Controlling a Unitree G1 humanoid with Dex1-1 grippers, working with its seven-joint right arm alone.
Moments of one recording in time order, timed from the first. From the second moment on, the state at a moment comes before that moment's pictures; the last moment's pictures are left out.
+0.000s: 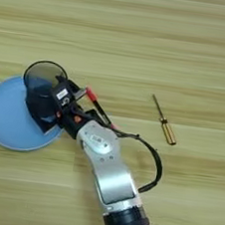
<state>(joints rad) -0.09 -0.19 0.31 -0.12 -0.05 0.16 0.46</state>
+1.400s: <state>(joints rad) -0.03 -0.17 0.38 -0.07 -0.09 0.13 0.47</state>
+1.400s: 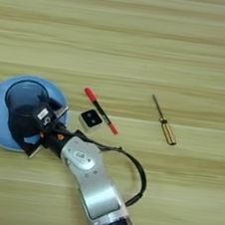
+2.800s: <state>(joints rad) 0.18 -0.32 0.27 -0.36 -0.07 0.17 0.53</state>
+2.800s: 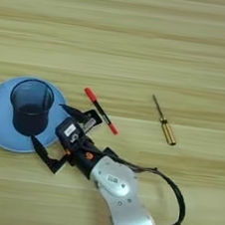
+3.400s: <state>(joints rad) 0.24 -0.35 0.06 -0.37 0.01 0.16 0.52</state>
